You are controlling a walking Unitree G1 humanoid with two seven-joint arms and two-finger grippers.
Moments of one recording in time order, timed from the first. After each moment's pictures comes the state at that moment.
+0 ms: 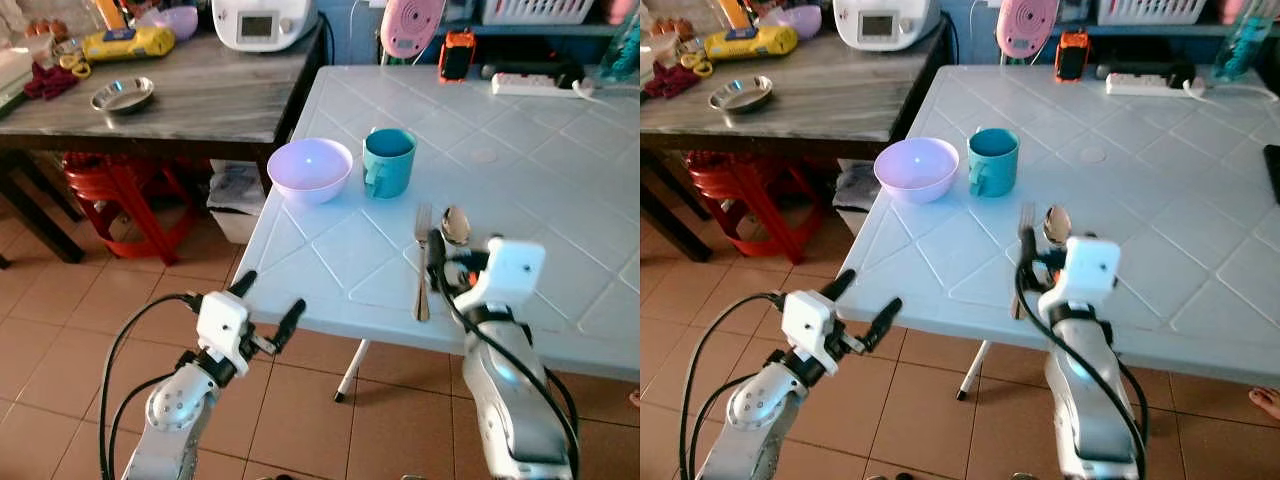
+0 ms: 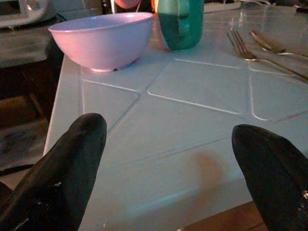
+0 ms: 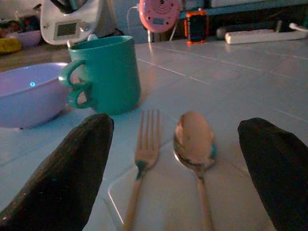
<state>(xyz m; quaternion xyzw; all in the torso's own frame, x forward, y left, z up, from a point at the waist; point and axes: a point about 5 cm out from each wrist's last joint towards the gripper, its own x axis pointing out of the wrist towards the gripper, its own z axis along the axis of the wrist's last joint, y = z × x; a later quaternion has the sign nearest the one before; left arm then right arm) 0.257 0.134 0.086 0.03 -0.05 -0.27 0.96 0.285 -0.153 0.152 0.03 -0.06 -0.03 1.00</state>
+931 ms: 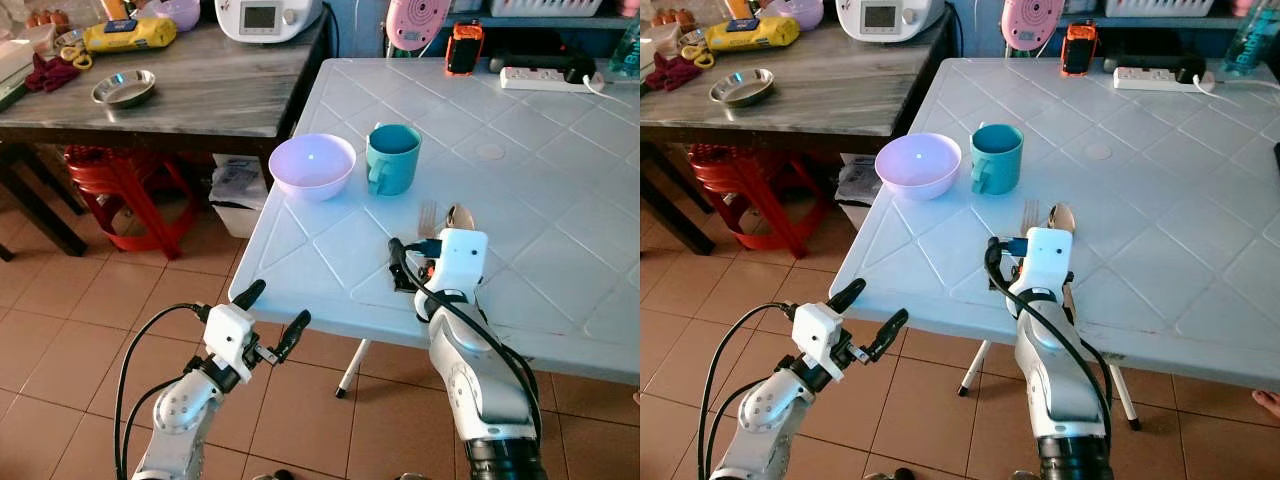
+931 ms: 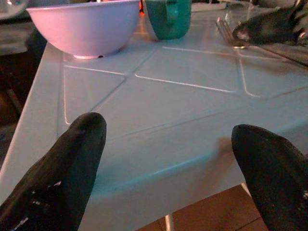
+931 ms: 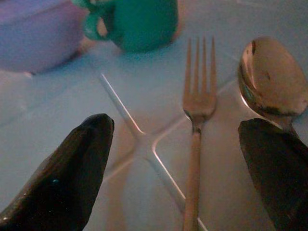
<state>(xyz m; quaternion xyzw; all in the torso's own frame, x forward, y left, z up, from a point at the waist) 0.263 0.135 0.060 0.02 -0.07 -0.31 0.95 0.311 -0.124 0.133 0.05 0.06 0.00 1.00</state>
